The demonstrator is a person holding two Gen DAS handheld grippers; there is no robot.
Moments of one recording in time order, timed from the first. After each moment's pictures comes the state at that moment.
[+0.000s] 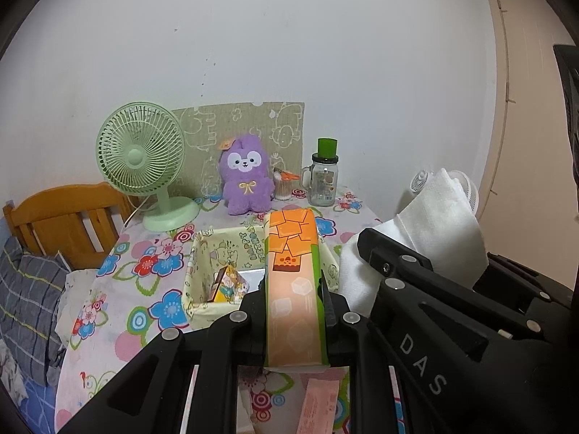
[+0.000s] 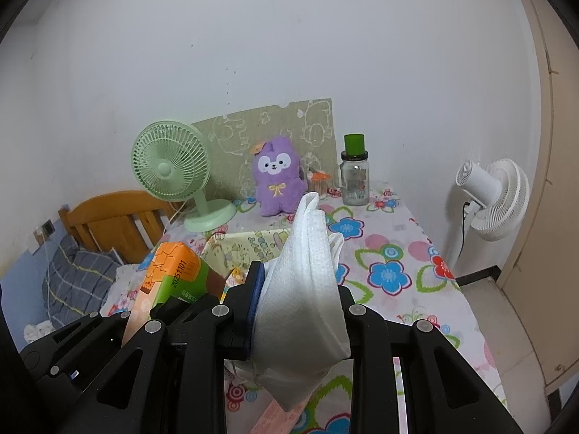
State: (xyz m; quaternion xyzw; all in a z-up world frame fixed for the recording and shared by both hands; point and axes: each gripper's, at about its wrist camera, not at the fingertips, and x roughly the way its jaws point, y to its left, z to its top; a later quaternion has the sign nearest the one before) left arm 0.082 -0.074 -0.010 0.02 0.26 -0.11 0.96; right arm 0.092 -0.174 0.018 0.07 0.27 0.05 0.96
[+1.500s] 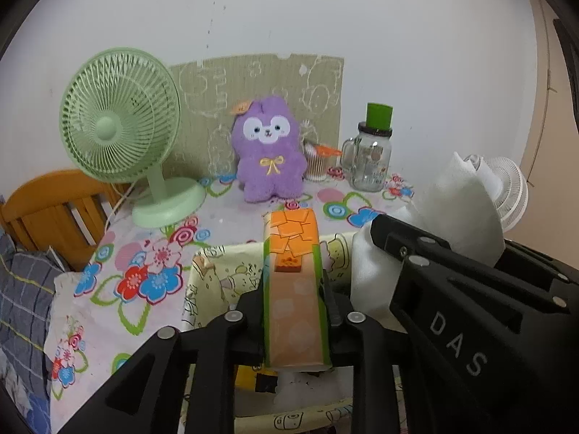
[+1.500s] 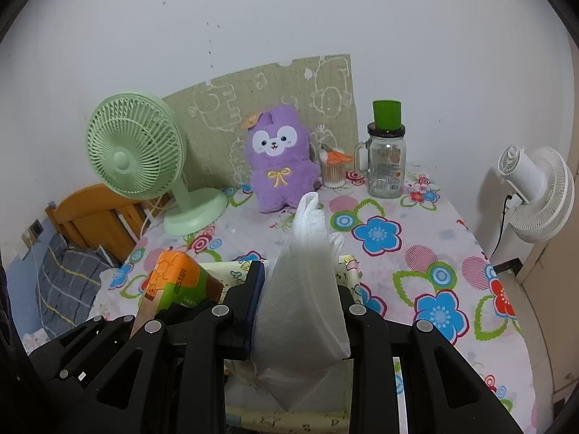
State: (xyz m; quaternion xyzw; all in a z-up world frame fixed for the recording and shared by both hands) left arm 0.230 -0.052 -0.067 0.02 0.33 -0.08 0.94; right arm 0.252 -0.153 -0.035 0.08 0.33 0.07 0.94
